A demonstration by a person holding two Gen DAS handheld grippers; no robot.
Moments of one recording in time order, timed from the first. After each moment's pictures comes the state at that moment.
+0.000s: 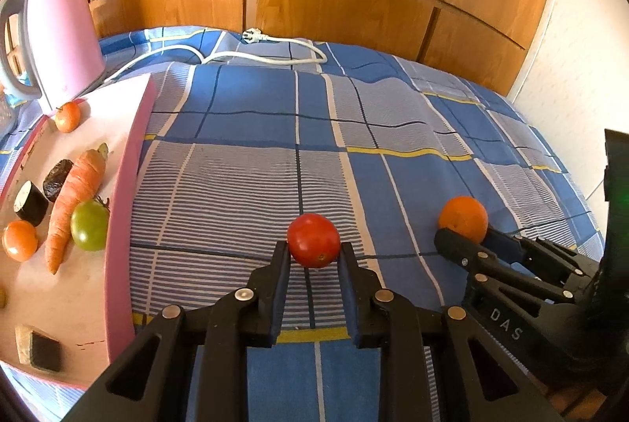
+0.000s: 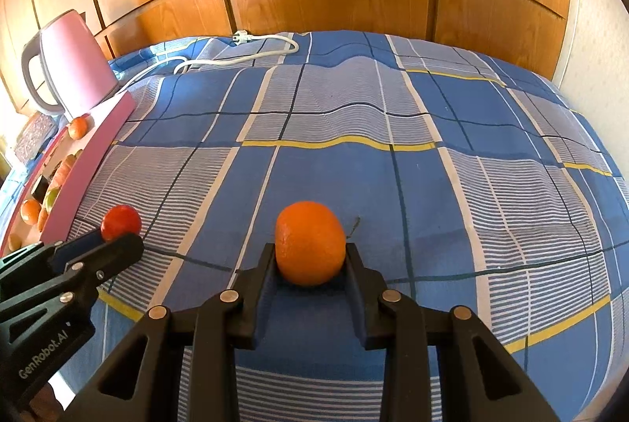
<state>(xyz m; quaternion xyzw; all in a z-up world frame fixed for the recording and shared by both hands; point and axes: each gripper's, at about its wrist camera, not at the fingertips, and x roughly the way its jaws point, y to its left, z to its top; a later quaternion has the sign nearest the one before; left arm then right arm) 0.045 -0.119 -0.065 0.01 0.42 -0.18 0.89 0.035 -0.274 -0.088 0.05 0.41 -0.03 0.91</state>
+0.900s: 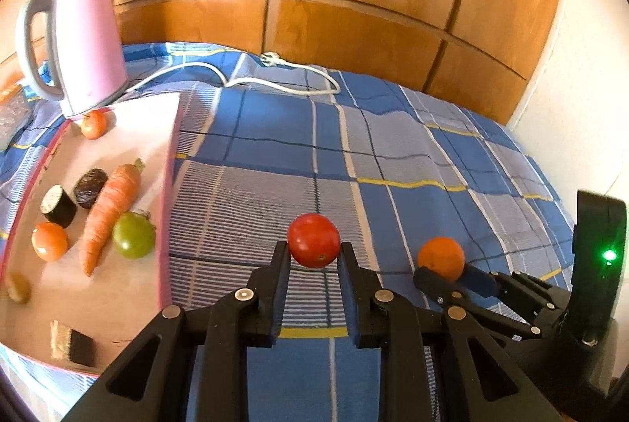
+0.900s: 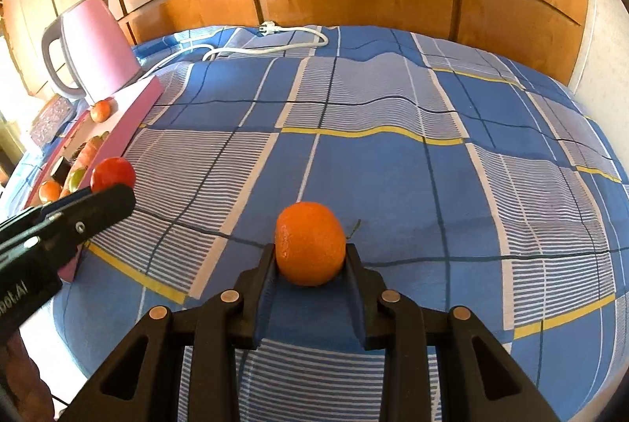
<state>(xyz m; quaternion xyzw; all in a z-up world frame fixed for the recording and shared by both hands) 0.038 -0.091 -0.034 -0.02 0.40 -0.16 0.90 0.026 -0.252 -0.085 0.04 0.43 0.01 0.90</state>
